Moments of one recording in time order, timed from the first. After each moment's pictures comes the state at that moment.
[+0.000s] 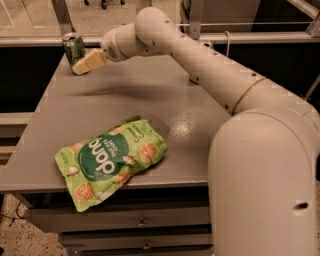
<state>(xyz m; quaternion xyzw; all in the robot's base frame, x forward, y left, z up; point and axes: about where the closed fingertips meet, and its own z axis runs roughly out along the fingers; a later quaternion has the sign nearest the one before) 0.776 0.197 0.906 -0.49 0.67 0.26 0.50</state>
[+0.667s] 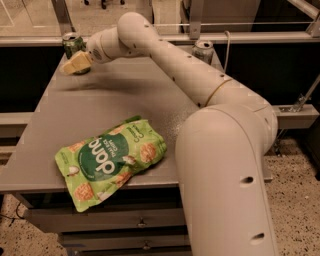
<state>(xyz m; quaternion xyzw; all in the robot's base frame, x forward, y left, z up) 0.799 0.251 0.889 -0.49 0.66 0.28 0.49</state>
